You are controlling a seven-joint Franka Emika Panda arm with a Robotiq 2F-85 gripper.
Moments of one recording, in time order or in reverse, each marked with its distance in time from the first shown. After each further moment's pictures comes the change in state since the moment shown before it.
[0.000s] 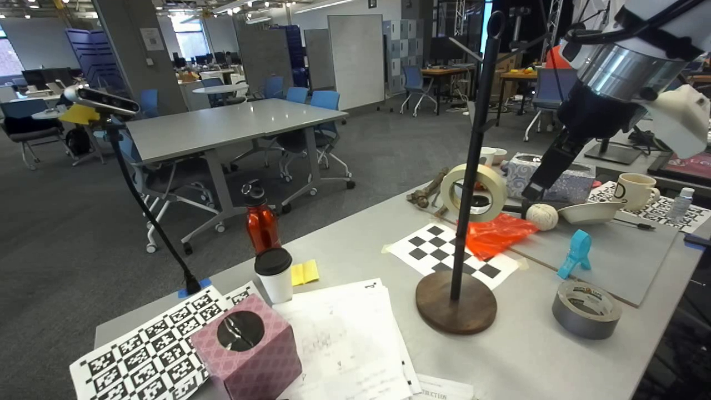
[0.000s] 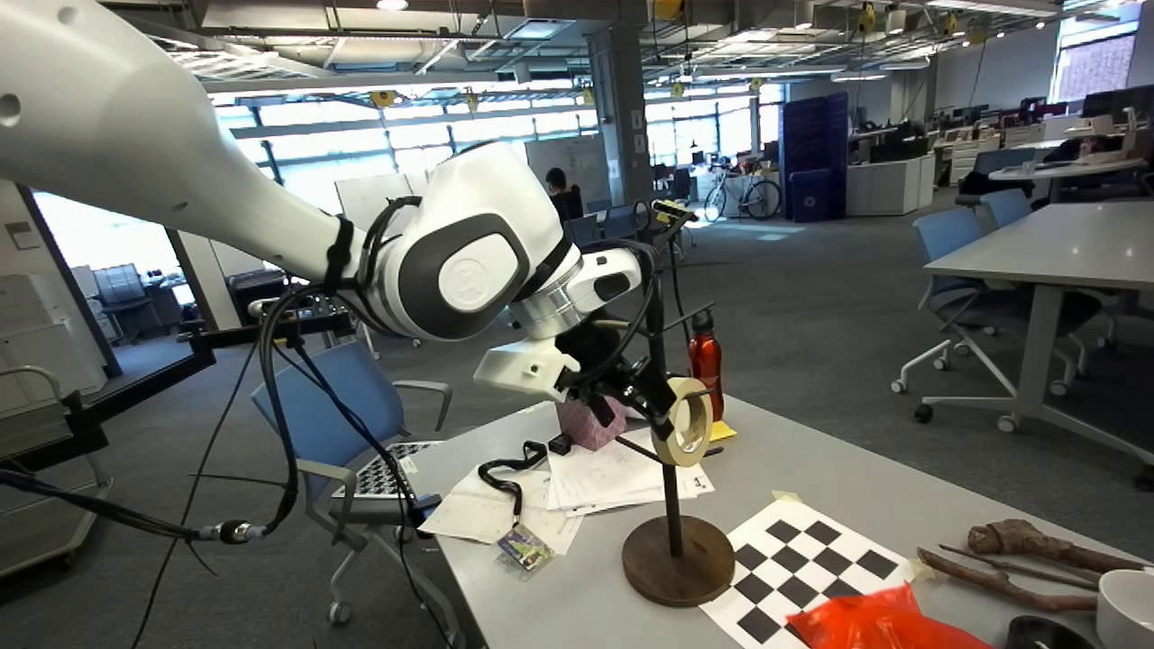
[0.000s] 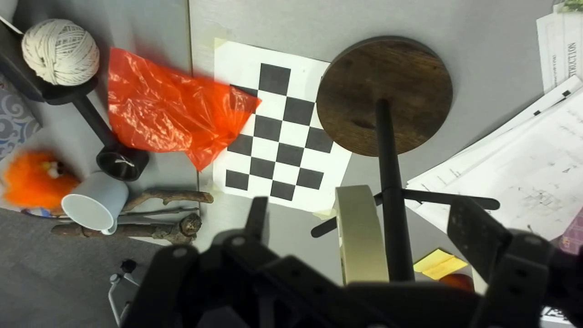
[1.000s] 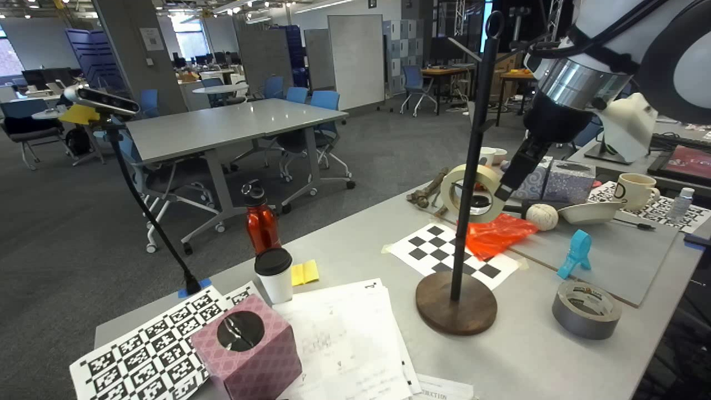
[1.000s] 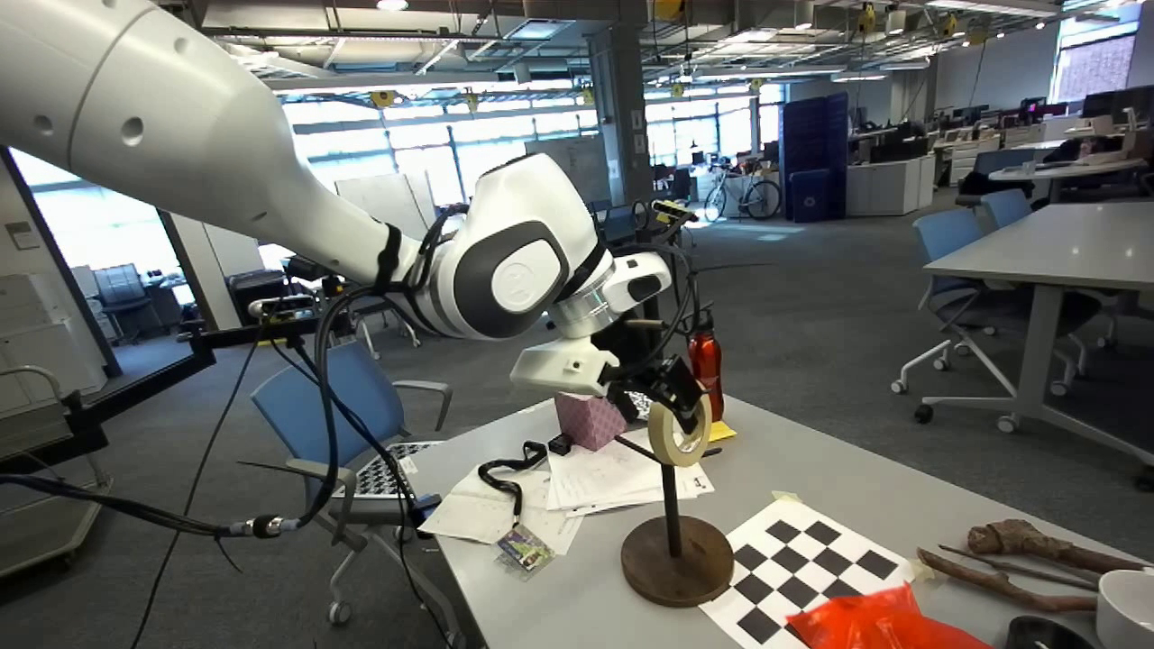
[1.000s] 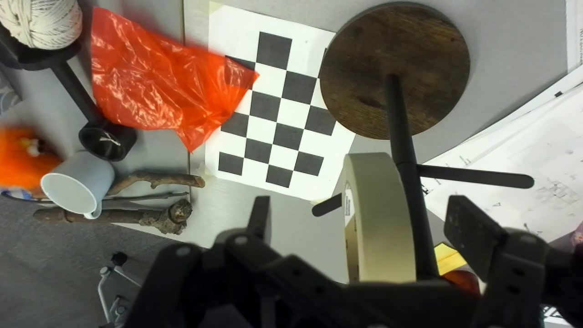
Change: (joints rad) arm 0.005 0.131 0.002 0.130 -0.005 0.003 -0.017
